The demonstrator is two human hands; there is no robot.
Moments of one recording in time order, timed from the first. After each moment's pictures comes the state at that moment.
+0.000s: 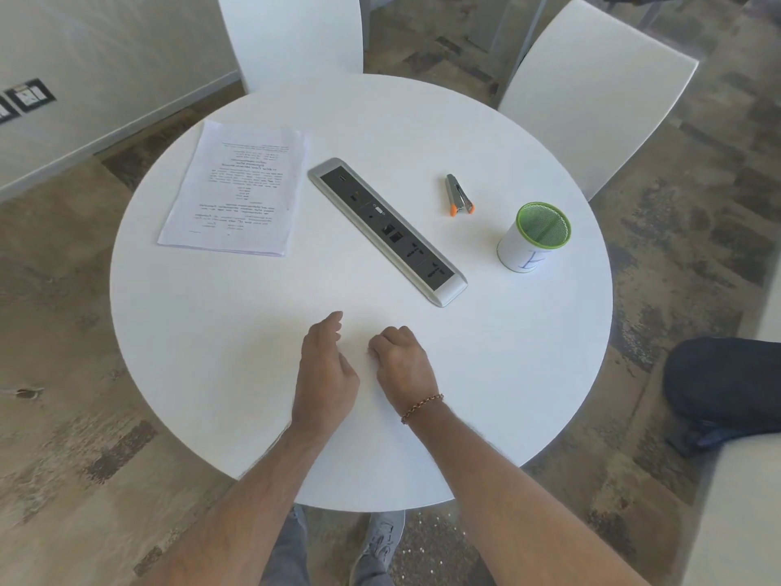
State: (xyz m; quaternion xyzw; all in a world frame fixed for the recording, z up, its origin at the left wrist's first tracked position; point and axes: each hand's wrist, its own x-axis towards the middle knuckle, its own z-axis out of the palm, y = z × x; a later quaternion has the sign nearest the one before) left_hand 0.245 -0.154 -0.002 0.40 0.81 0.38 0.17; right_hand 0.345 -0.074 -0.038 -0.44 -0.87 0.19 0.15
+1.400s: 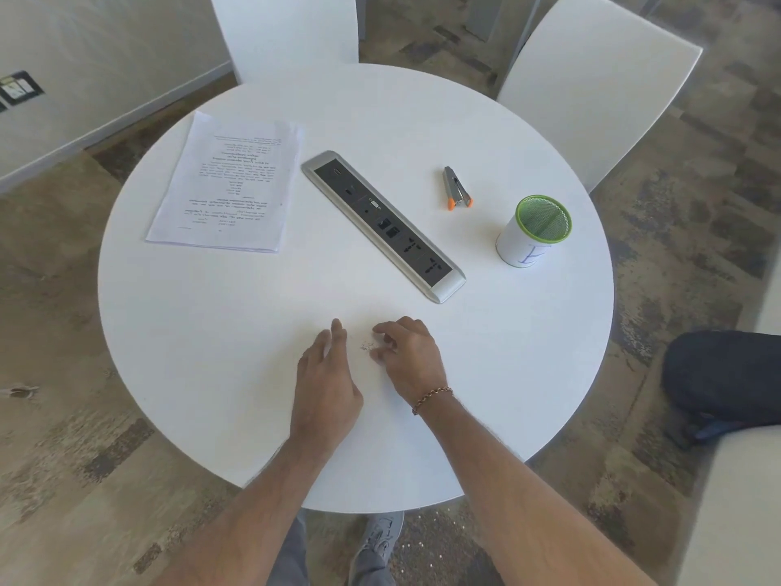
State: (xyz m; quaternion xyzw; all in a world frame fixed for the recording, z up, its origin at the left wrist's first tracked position) left_hand 0.249 -0.162 -0.033 0.50 0.83 0.20 0.16; right_hand 0.356 -0.059 -0.029 -0.49 -0.78 0.36 0.14
